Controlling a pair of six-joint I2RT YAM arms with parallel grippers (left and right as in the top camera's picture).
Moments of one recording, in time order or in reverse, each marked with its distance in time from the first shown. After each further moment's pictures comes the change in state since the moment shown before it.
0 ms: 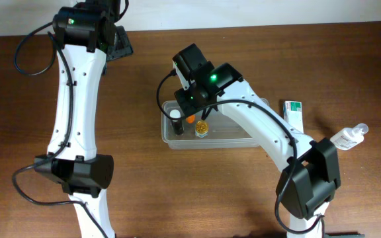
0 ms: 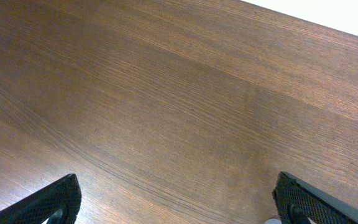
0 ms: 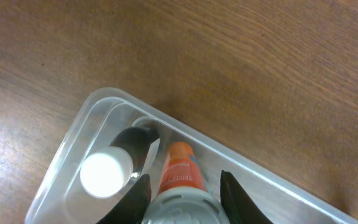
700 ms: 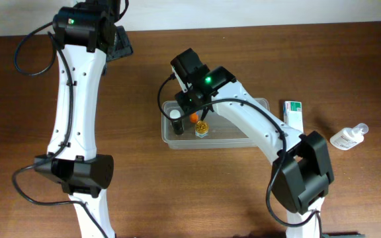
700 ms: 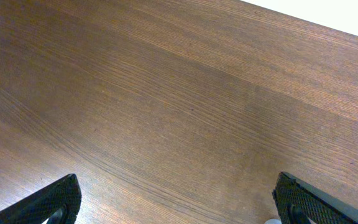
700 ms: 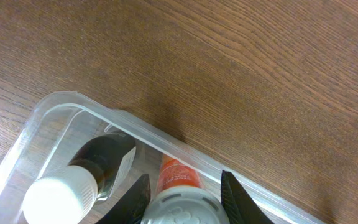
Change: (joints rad) left arm 0.000 0.000 0.000 0.000 0.000 0.000; right arm 0.000 0.051 -0.024 0.048 0.068 -0.041
